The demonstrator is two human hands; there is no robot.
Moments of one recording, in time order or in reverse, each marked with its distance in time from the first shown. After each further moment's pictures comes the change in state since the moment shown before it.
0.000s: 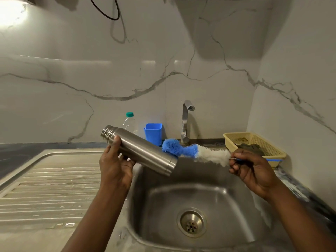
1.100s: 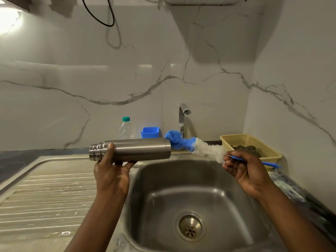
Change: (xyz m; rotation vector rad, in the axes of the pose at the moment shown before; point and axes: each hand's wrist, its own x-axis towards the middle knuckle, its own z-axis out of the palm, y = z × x) left_hand 0.007 -0.005 -0.010 -0.108 0.036 0.023; right_hand -0.002 -0.001 0.013 0.091 0.152 -0.029
